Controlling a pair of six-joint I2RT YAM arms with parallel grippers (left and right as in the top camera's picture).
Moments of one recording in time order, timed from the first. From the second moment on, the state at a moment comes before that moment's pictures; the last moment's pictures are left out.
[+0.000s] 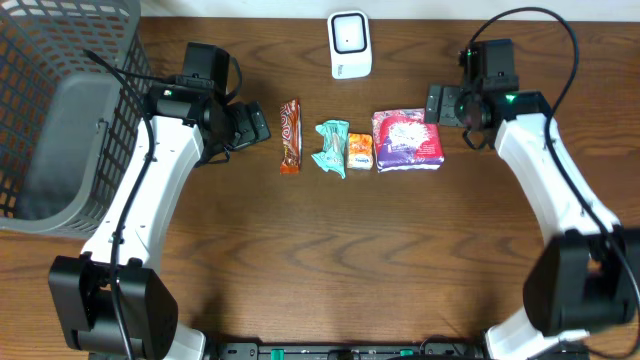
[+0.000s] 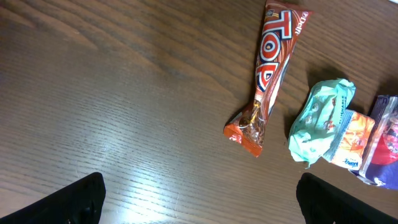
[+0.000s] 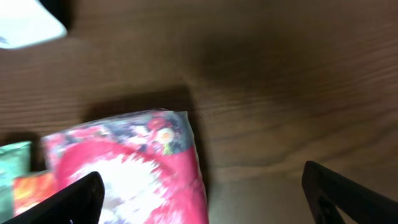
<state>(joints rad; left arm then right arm) -0.15 1.68 1.46 -1.02 0.07 -0.52 0.10 1.79 1.41 -0.62 0.05 0.20</state>
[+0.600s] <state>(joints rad) -0.15 1.68 1.46 -1.02 0.07 -0.52 -0.09 2.03 1.40 -0.58 -0.56 0.07</state>
